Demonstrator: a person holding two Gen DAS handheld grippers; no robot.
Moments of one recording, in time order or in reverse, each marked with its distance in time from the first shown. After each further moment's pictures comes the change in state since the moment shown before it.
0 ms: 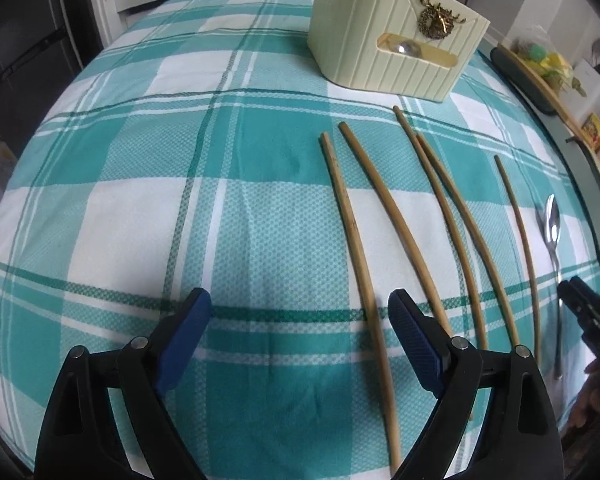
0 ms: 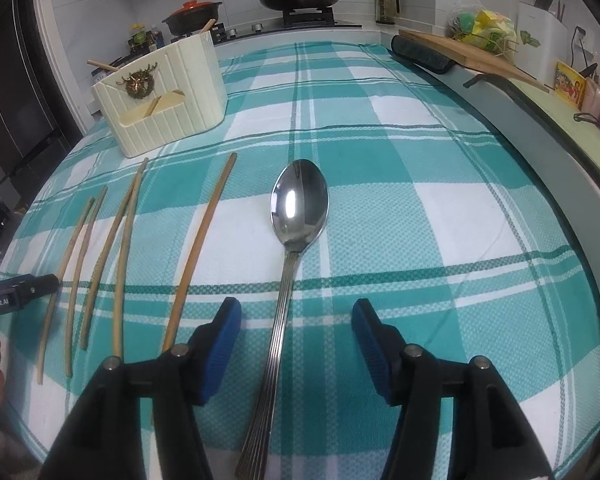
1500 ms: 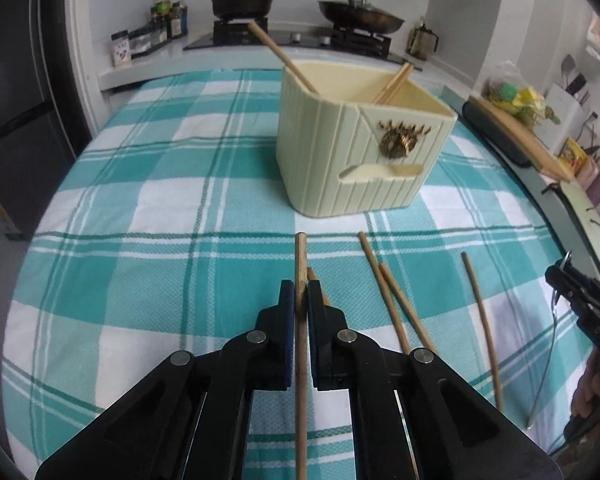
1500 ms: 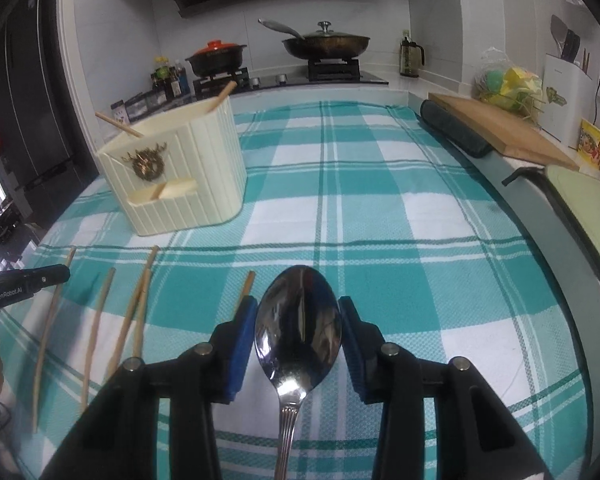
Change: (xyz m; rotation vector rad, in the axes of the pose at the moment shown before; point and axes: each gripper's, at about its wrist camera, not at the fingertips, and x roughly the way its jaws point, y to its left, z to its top) left arm -0.051 -0.022 0.060 0.073 -0.247 -0.030; right arm 0.001 0.014 0.077 -0.064 -0.189 0.058
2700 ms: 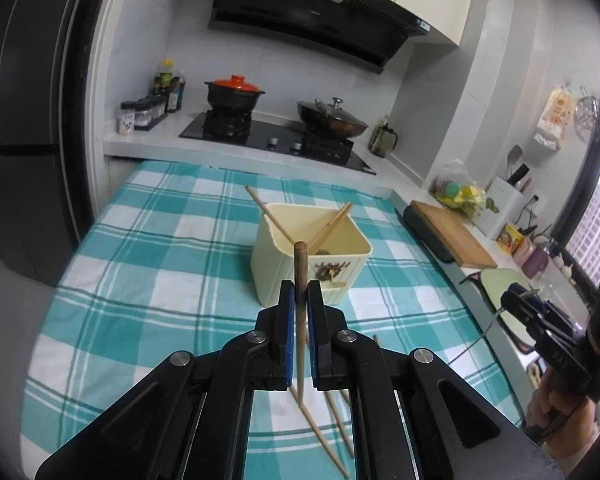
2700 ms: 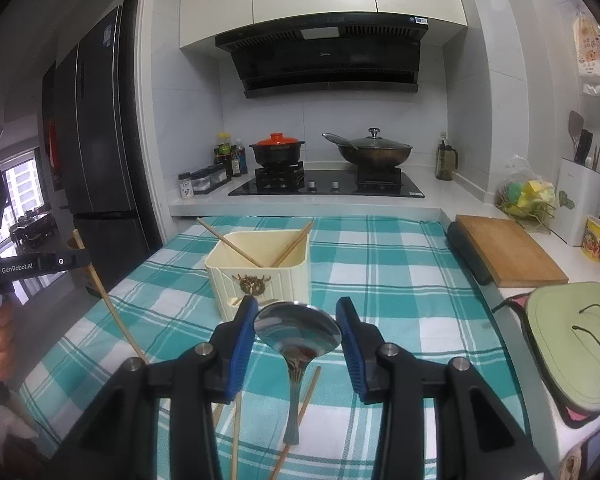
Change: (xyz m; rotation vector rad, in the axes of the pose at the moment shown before) left arm -0.138 0.019 0.040 -0.082 -0.267 -0.168; right arm -0.132 0.049 0.057 -0.123 -0.278 0.111
